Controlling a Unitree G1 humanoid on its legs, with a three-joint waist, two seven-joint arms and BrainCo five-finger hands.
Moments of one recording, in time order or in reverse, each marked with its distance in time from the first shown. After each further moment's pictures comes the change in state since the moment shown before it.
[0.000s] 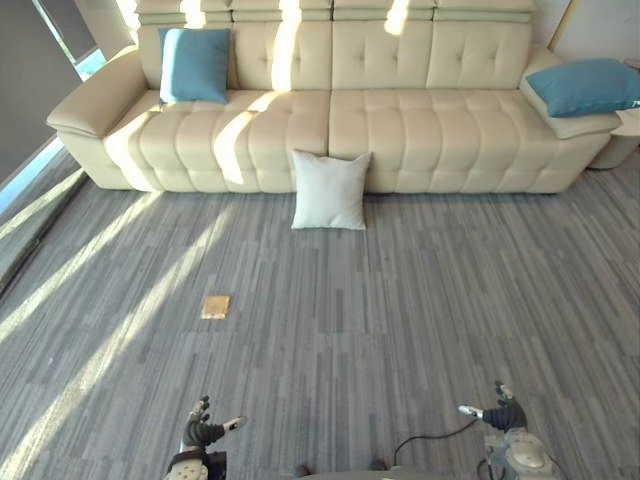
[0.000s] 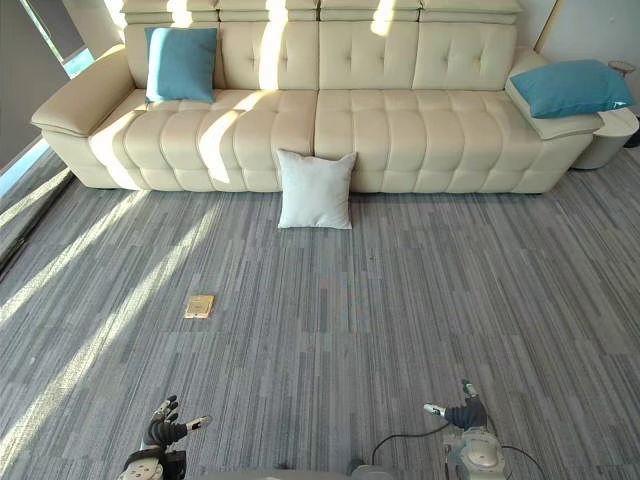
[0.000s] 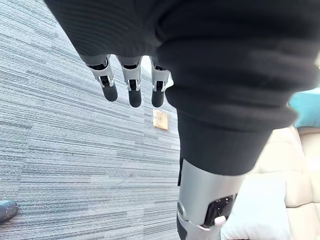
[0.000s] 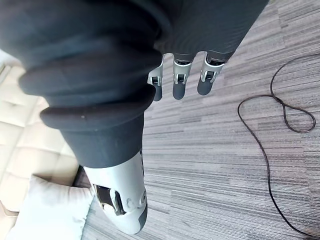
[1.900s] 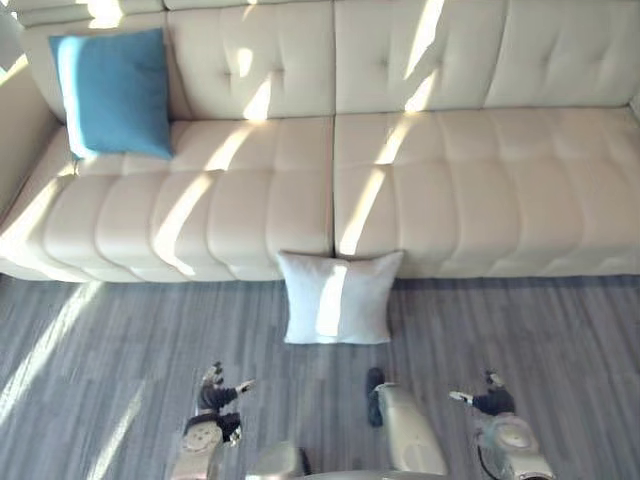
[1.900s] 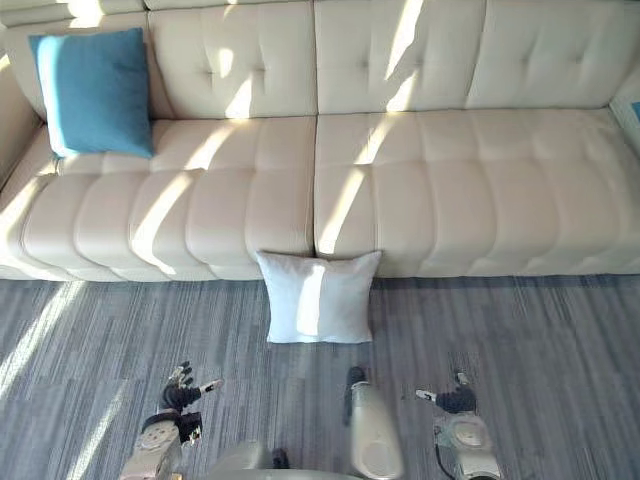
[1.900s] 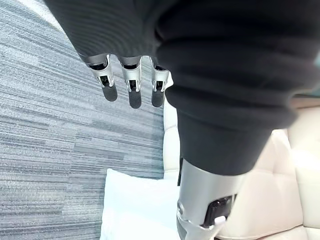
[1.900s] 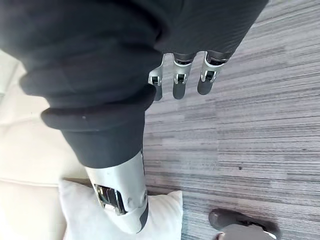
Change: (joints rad) left arm -0.123 -0.036 -0.042 0.000 -0.093 0.011 0.024; right arm -0.093 -0.012 0.092 0.072 0.077 0.010 -0.047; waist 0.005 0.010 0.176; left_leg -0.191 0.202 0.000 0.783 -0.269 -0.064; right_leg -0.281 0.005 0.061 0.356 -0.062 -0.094
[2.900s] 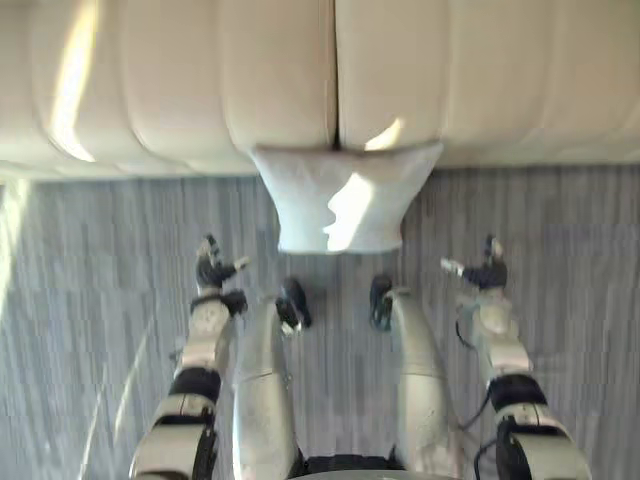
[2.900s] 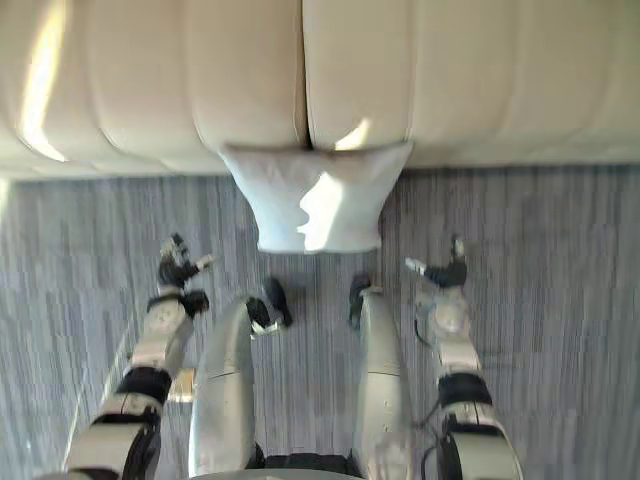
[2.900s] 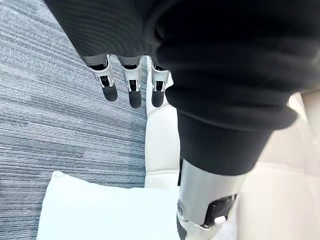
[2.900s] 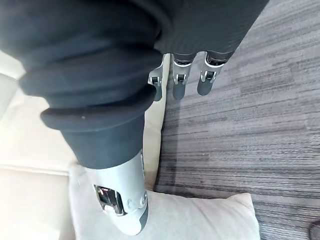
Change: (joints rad) left arm -0.695 0.144 0.091 -0.081 -0.162 -0.036 0.138; right arm -0.659 -0.054 0.017 -0.229 0.103 -0.018 -0.182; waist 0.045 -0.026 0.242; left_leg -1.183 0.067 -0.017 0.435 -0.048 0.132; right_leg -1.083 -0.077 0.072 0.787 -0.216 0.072
